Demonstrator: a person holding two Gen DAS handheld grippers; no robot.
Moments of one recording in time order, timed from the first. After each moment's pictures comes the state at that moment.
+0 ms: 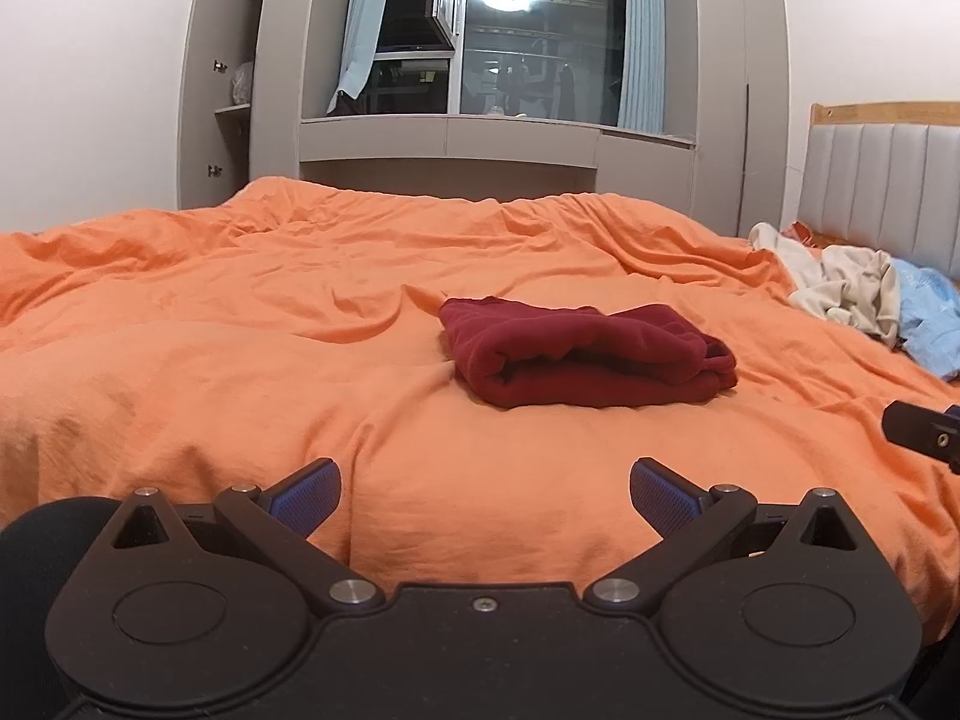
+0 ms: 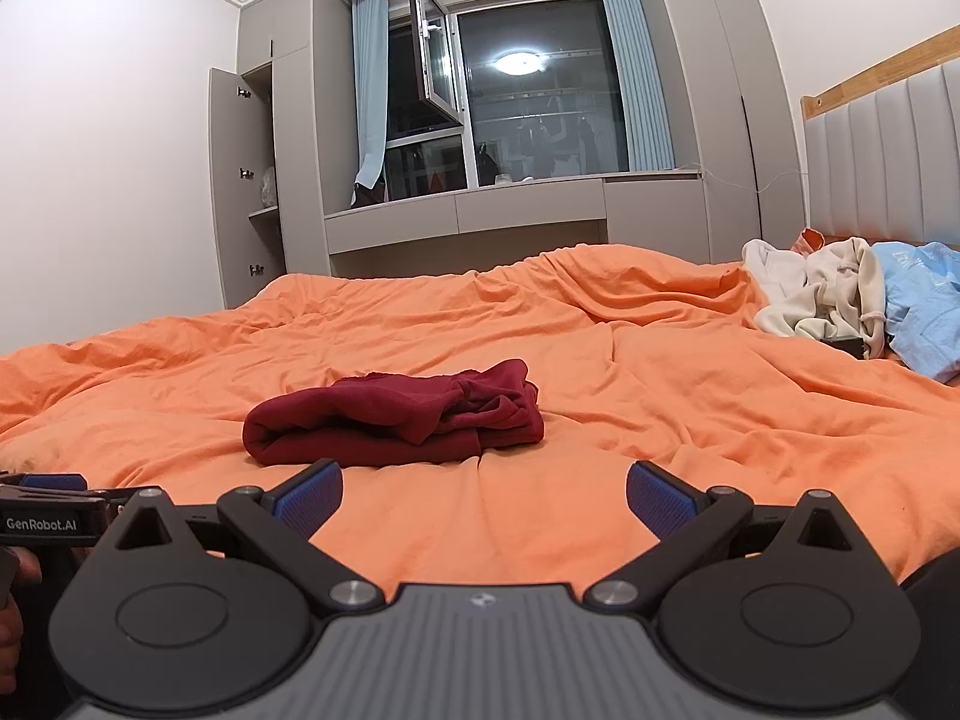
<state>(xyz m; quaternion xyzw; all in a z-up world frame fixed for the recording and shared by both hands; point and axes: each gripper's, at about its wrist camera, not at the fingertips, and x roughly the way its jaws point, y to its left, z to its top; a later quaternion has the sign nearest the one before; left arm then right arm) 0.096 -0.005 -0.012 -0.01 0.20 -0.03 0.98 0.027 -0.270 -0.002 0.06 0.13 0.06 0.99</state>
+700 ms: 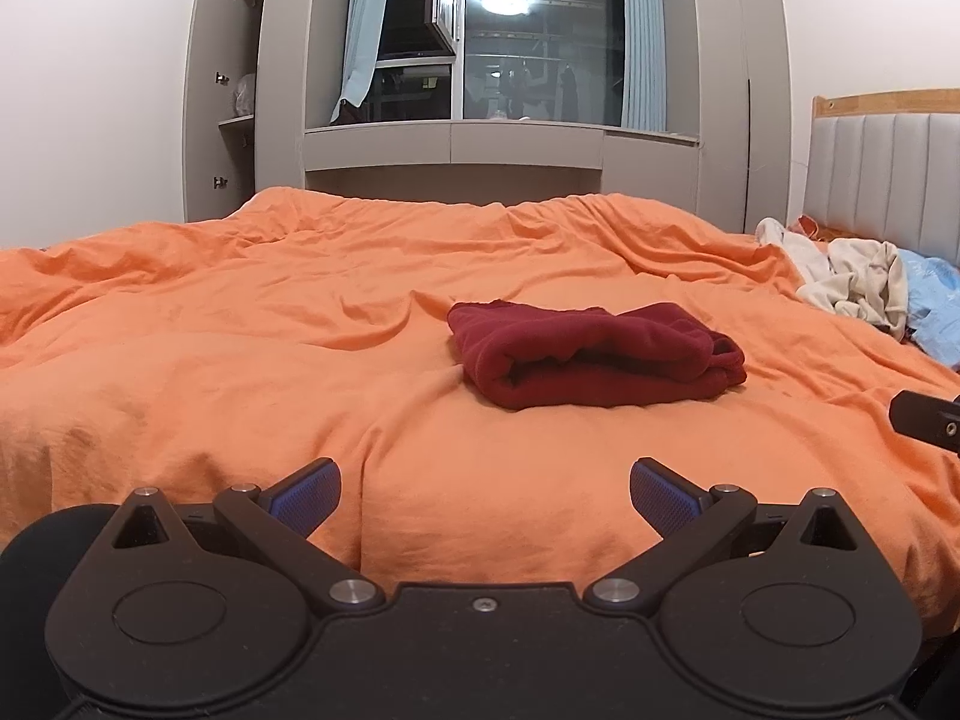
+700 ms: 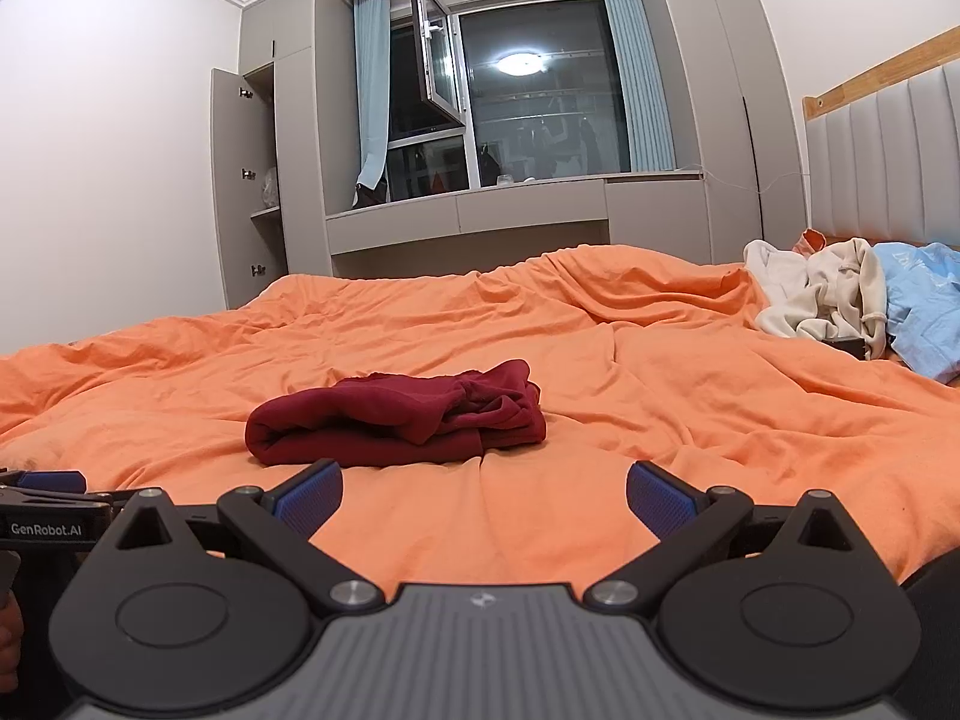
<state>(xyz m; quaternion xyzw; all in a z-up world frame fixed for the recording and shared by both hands) 0.090 -0.008 -0.012 0.00 0.20 -0.02 0.98 0.024 -0.270 -0.002 0.06 0.13 0.07 0.99</state>
